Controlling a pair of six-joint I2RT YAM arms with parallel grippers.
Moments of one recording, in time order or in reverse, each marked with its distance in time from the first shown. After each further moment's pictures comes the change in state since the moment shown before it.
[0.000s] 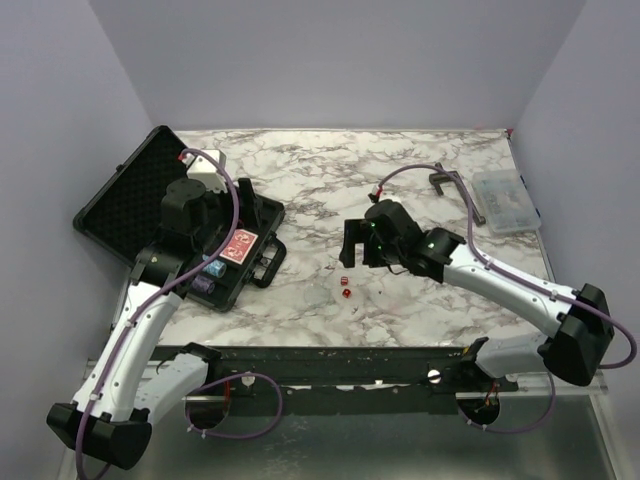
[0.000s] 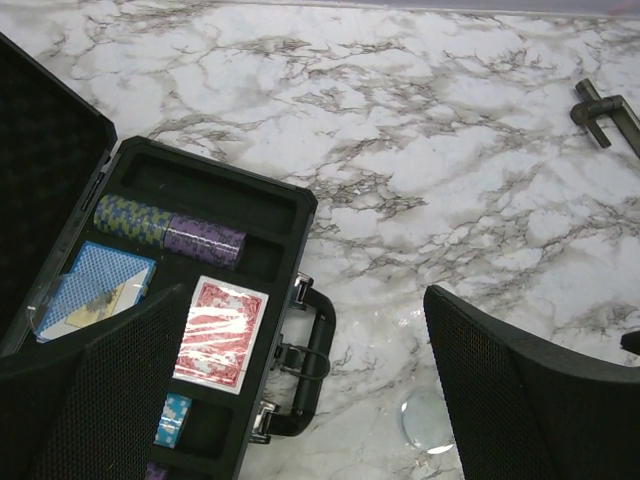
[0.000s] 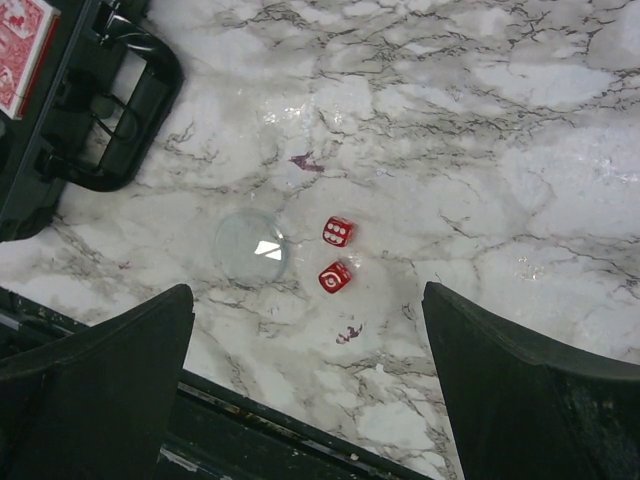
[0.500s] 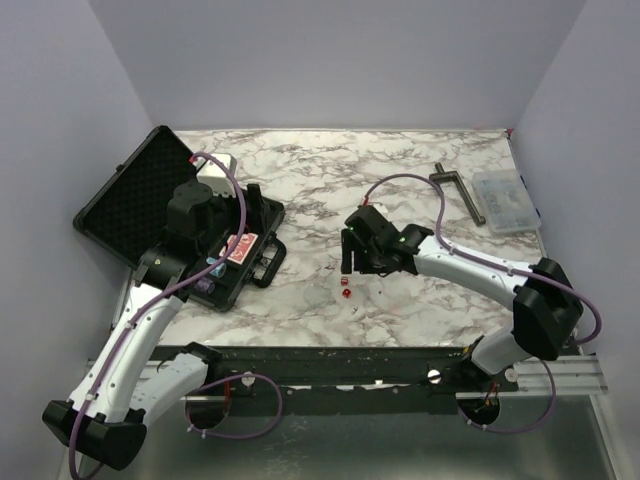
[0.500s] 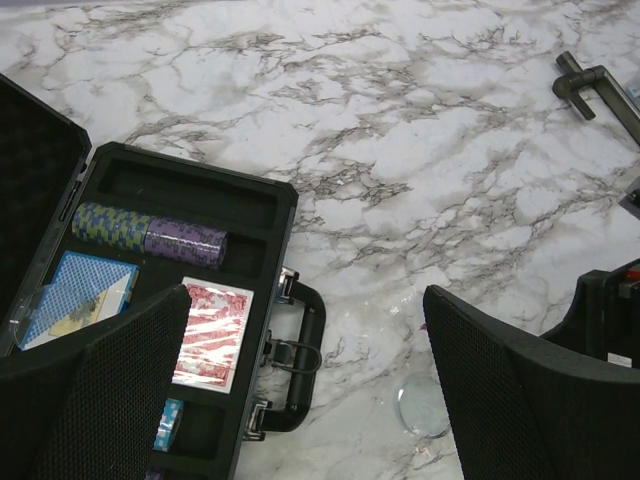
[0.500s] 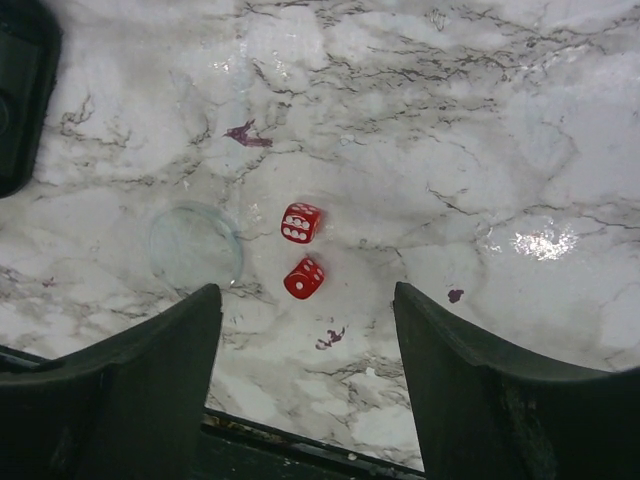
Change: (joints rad) left arm -0.065 -0.011 -0.013 0.005 -0.003 0.030; right arm 0.000 0.203 0.036 -0.041 -0.001 0.071
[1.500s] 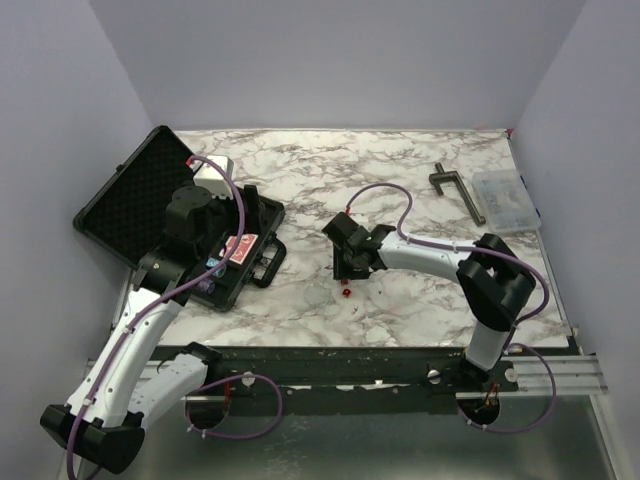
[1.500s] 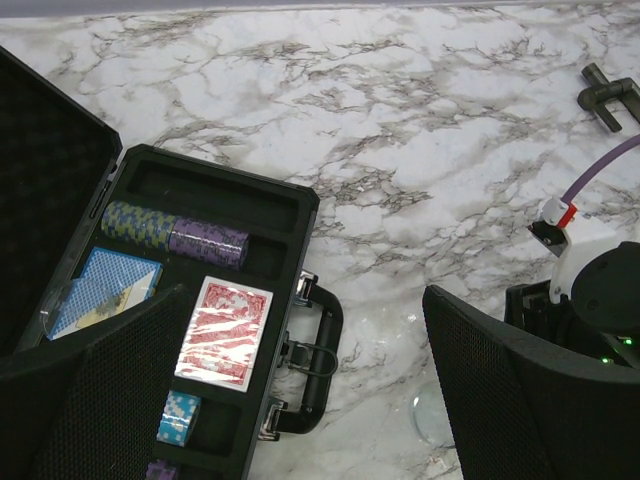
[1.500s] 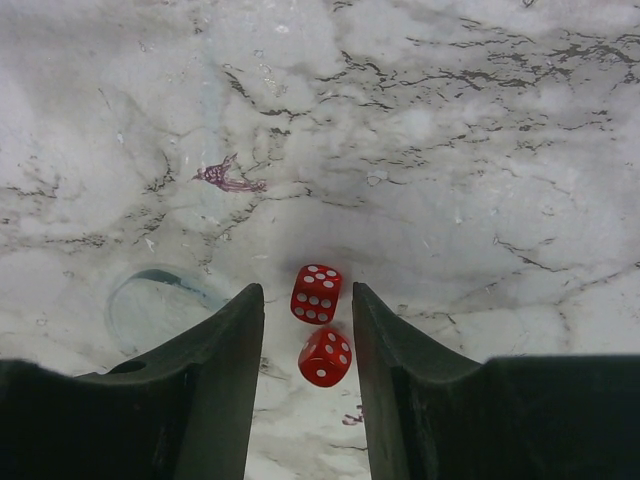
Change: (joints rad) left arm -0.016 -0.024 -0.012 0.002 -0.068 0.014; right arm 0.026 0.293 0.082 0.050 -0.007 0.095
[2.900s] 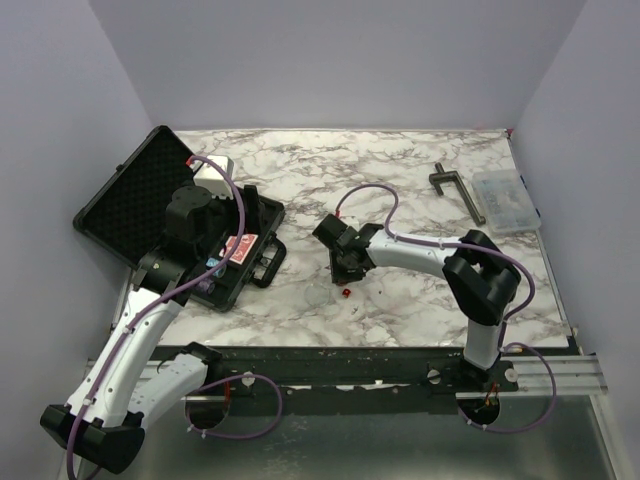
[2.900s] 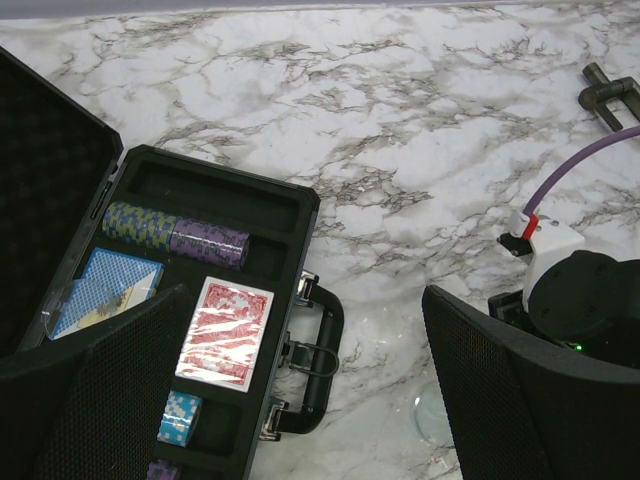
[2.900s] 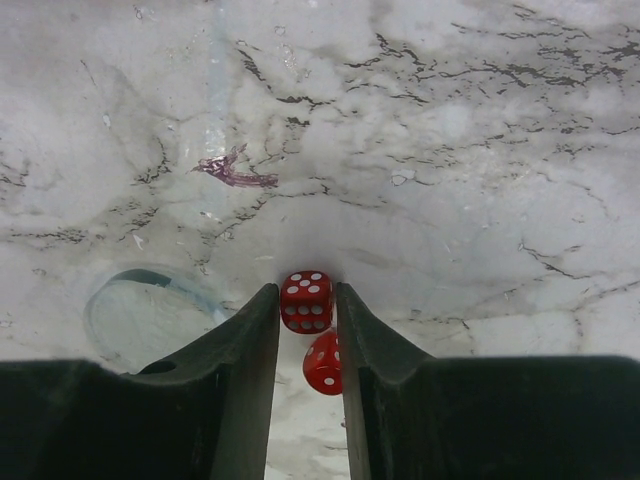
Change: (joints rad) left arm 0.000 0.000 0.000 0.000 0.000 0.004; right arm 0.026 0.080 0.081 -0.075 0.005 -0.047
